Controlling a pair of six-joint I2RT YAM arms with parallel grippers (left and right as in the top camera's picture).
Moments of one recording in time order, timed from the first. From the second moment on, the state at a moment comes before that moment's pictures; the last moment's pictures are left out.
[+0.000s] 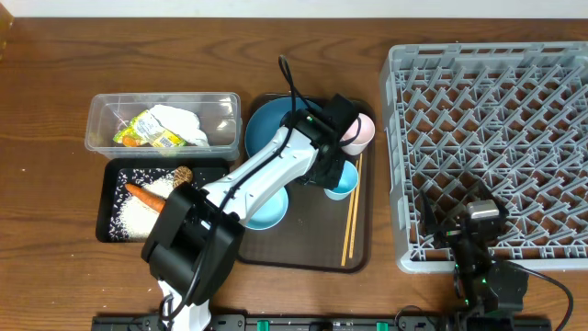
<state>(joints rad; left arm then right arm) -0.68 1.94 1.48 -0.97 0.07 -0.38 -0.02 0.01 0.01 -0.06 -0.16 -0.07</state>
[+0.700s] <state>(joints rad) -0.67 1.93 1.48 -0.98 0.07 -0.38 -0.02 0.01 0.01 -0.06 -0.16 -0.07</state>
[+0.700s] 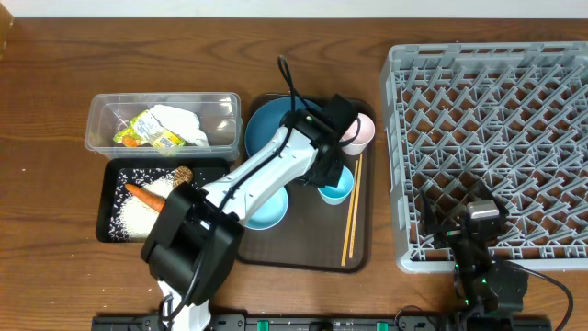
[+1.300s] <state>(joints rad) -0.39 1.59 1.47 -0.99 0.24 -0.29 -0.02 0.01 0.01 -0.06 -0.16 -0.07</state>
